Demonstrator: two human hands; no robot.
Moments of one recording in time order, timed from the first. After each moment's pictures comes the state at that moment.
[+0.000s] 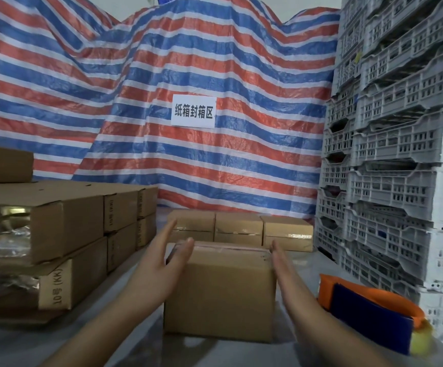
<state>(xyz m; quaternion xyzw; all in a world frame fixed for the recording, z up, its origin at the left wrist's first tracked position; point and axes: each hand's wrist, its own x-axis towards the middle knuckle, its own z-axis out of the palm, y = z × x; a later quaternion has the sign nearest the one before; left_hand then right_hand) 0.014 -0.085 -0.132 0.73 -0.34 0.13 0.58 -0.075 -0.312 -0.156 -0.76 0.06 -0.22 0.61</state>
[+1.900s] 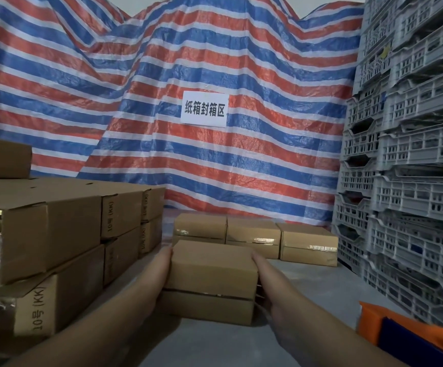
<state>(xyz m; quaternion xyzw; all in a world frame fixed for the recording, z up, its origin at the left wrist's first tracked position) 0.144 -0.117 -0.156 0.65 -0.02 -0.10 0.76 0.046 -0.311 -0.153 -0.65 0.21 -0.14 0.72</state>
